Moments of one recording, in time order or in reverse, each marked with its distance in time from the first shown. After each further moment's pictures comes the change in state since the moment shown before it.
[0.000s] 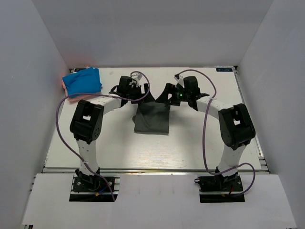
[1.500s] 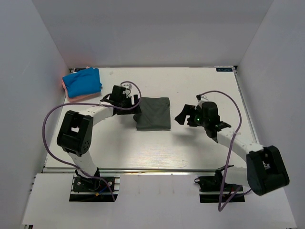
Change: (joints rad) left arm 0.019 -0.208 -0.210 -0.198 -0.267 0.079; right arm -0.026 -0.558 -0.590 0.051 0.344 -0.082
